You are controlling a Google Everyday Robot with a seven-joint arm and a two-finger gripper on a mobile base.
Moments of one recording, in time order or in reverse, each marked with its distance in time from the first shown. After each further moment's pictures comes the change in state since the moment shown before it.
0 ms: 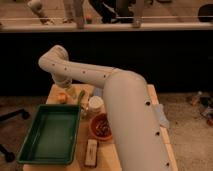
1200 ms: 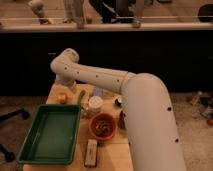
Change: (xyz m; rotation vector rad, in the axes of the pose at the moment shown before) arm 0.011 -0.035 -0.003 0.289 0.011 -0.357
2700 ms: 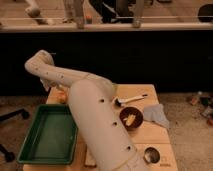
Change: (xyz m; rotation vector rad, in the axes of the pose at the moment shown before) arm -0.009 -0.049 0.082 -0.276 -0.048 -0.215
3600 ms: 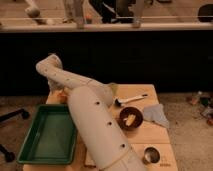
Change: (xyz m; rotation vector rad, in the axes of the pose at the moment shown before) arm -0.002 0.024 0.058 -0.017 -0.125 0.033
